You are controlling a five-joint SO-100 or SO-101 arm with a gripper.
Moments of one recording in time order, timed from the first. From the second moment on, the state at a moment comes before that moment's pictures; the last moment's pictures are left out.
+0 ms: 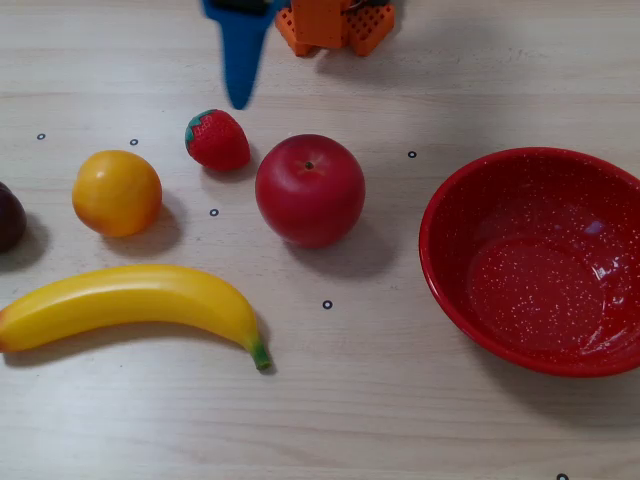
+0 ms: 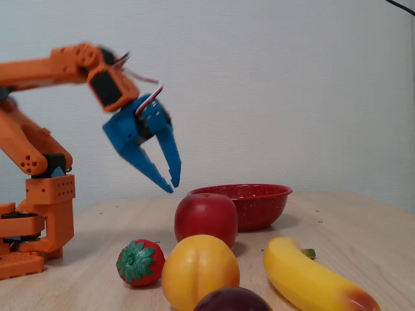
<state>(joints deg) -16.5 120.5 115.7 67.9 18.3</state>
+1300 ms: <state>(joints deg) -43.2 63.1 54.5 101.5 56.8</state>
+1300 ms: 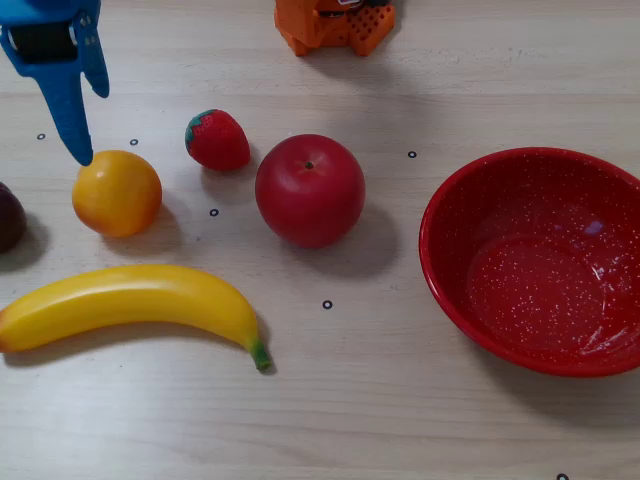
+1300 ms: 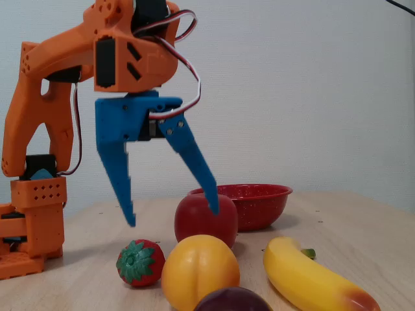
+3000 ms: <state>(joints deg) -43.2 59.4 73.2 77.5 62.9</state>
